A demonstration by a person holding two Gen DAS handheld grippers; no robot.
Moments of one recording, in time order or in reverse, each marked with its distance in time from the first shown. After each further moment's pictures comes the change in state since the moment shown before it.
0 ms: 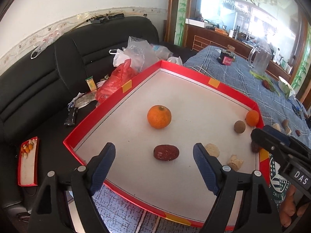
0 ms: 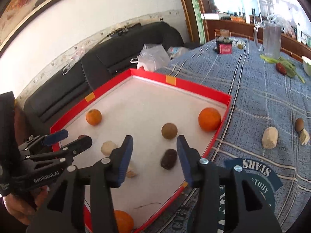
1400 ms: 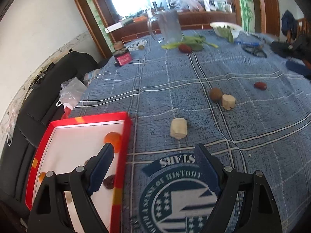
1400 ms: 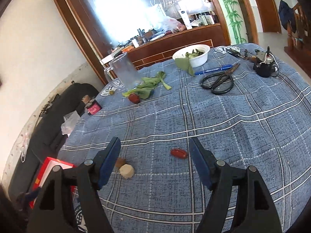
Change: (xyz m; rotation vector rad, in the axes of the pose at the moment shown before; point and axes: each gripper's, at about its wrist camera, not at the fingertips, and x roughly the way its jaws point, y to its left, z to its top) left arm 0.005 -0.265 -0.004 0.545 0.000 -0.044; right arm -0.172 -0.268 -0.003 0.501 -0.242 -0.329
